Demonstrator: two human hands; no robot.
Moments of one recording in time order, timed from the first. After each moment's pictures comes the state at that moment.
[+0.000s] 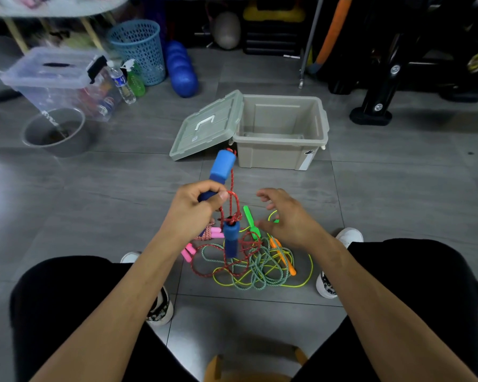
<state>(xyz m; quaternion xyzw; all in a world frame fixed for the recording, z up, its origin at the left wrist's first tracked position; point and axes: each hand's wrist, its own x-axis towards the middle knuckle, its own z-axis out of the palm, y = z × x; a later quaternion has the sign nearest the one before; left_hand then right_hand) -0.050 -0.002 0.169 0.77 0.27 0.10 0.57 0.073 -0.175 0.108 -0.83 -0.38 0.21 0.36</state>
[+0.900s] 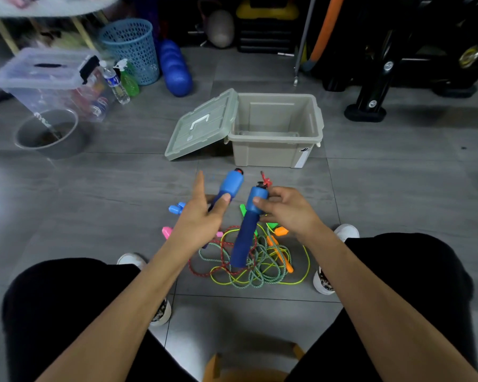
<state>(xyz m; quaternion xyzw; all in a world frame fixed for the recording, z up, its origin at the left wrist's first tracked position) -0.044 -0.019 0.145 0.79 0.32 0.03 0.52 0.072 -0.163 0.123 -0.72 -0.10 0.35 0.58</state>
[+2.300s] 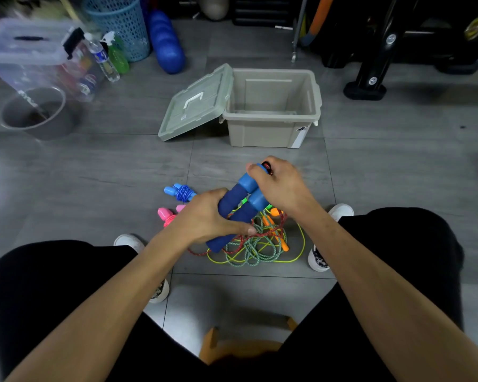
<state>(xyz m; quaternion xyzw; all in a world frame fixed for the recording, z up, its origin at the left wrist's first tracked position) -0.057 -0.031 0.135 0.89 0.19 -0.10 0.40 0.063 -0.160 0.143 -0.86 -0.20 0.19 0.43</state>
